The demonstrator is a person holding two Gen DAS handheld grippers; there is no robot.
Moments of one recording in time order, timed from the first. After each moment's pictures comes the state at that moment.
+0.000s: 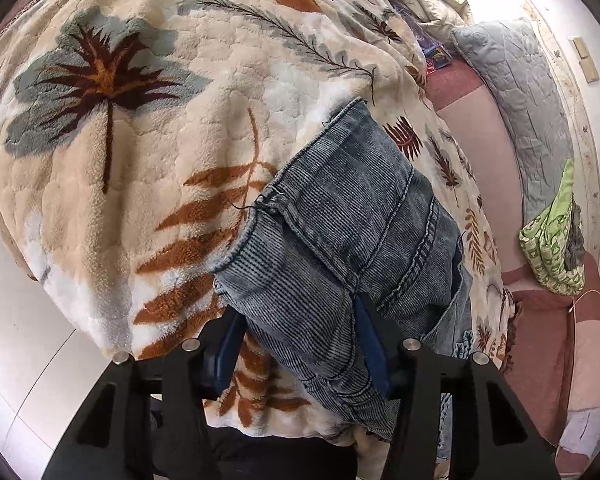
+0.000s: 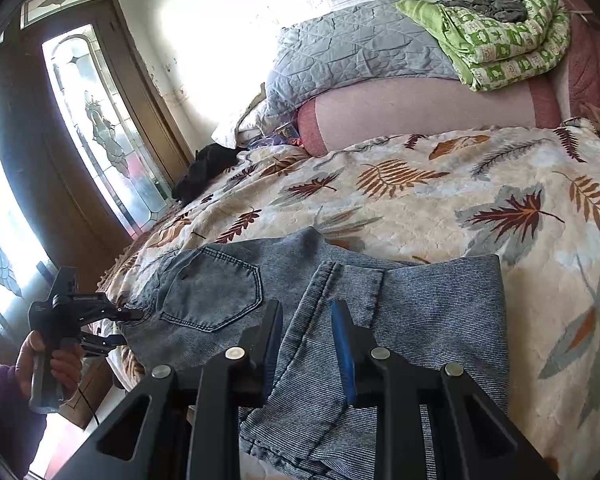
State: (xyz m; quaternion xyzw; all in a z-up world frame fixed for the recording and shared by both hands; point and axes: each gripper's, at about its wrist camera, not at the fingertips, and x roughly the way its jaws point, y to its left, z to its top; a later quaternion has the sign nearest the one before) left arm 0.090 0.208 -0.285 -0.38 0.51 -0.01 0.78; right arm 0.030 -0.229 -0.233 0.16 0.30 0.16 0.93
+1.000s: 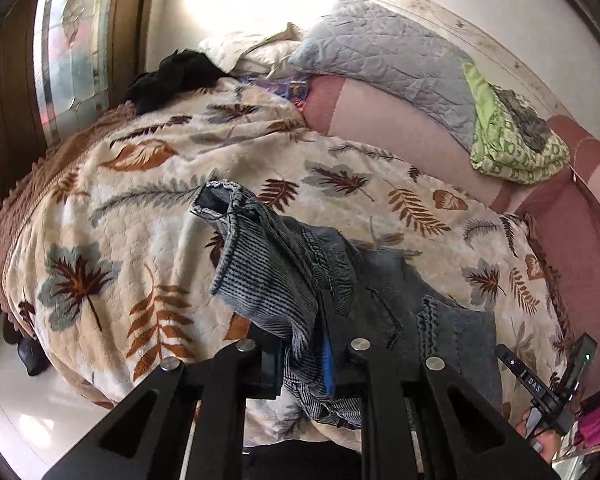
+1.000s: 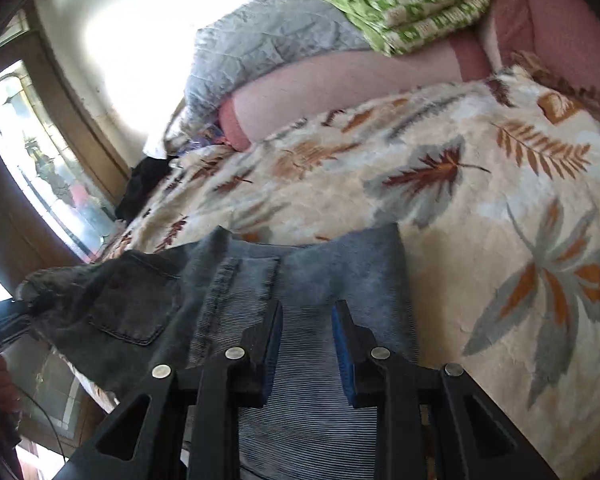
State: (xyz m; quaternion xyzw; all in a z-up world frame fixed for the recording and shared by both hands) left arm 0.056 0.084 -0.140 -0.09 0.39 -0.06 0.92; right arm 0.037 -0.296 -0.257 0.22 0.36 0.06 0.91
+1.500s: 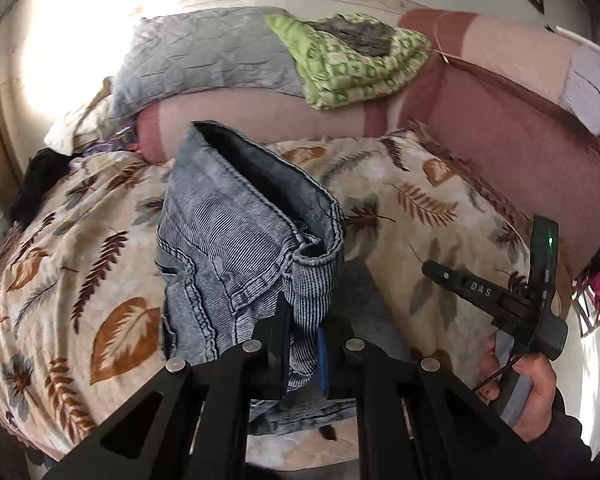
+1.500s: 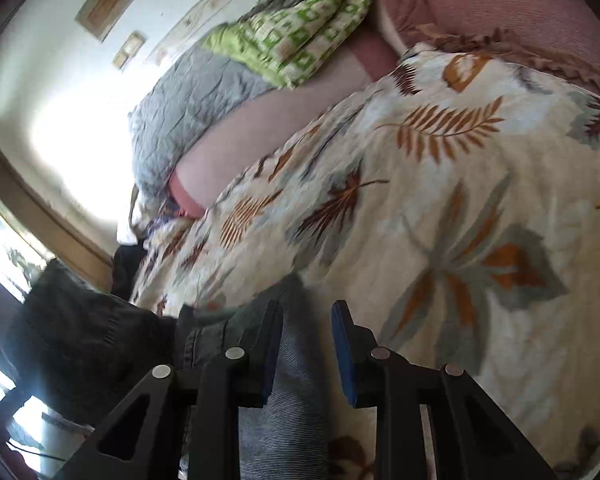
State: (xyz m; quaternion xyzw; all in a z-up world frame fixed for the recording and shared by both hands) left arm 0.015 -0.147 -0.133 0.09 0.37 -0.24 0.89; right arm 0.007 -0.389 -0.251 0.37 0.30 -0.02 0.88
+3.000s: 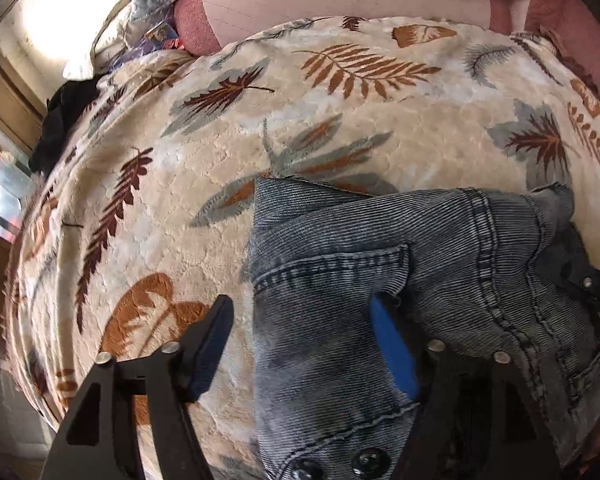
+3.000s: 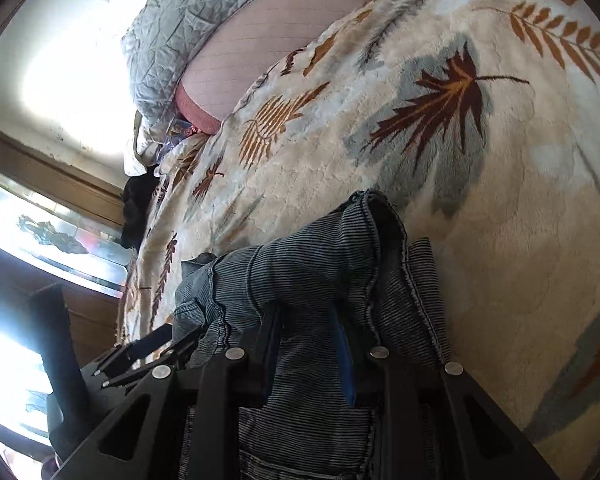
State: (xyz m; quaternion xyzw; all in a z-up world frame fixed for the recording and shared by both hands) left arm 0.166 -0.110 -0.261 0.17 0.51 -0.06 0.84; right arm 0.126 -0.328 -0.302 0.36 0.44 0.10 0.82
